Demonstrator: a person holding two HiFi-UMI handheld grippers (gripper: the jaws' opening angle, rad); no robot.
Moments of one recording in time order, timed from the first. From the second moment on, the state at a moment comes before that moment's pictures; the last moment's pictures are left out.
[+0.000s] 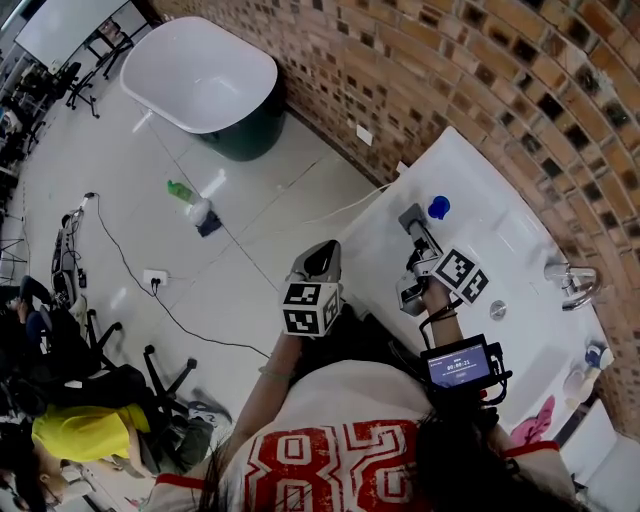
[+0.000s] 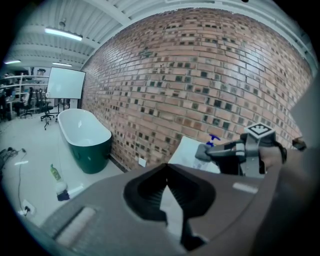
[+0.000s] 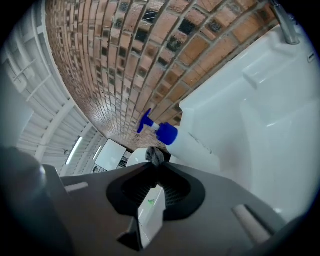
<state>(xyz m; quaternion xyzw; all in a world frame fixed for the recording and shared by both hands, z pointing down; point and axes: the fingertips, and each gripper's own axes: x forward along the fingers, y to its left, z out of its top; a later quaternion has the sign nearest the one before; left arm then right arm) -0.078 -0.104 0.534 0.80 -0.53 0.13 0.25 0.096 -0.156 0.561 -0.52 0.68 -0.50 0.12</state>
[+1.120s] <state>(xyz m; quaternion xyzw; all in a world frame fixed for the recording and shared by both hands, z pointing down) -0.117 -0.099 0.543 0.77 -0.57 0.13 0.26 0.113 -0.158 0.654 -0.60 0.58 -0.55 0.08</state>
